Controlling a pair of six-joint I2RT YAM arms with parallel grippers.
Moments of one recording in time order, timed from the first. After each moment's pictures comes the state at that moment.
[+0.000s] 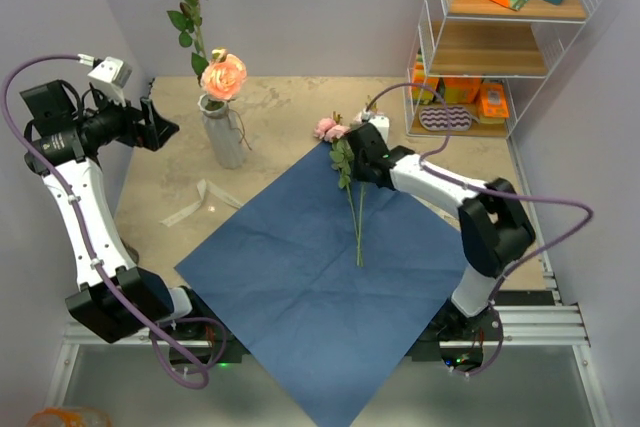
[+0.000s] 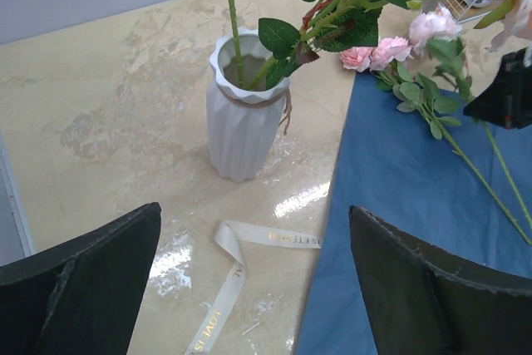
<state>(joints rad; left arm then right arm) 0.50 1.30 1.51 -0.83 0.91 0.37 0.61 1.79 1.22 -0.38 0.41 0.56</state>
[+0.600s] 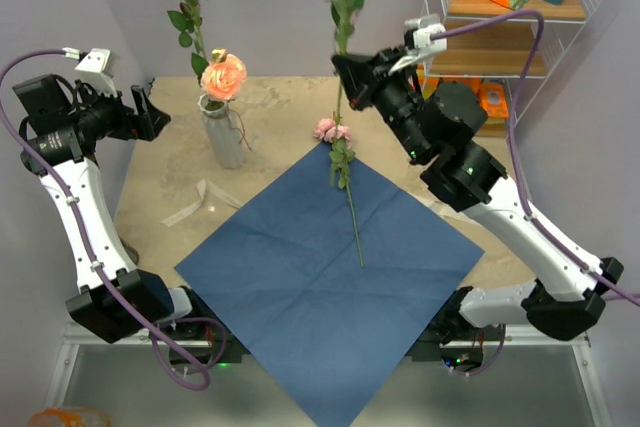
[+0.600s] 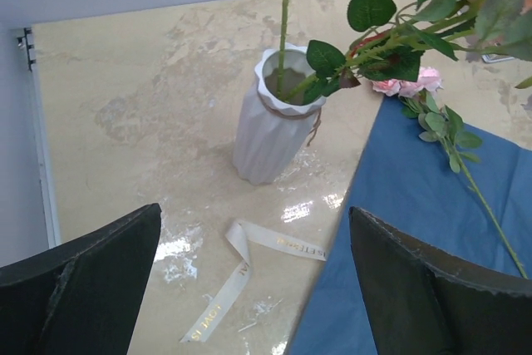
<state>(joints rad) 0.50 1.30 1.56 -0.80 0.79 0.24 0.81 1.26 1.53 -0.07 0.31 0.24</state>
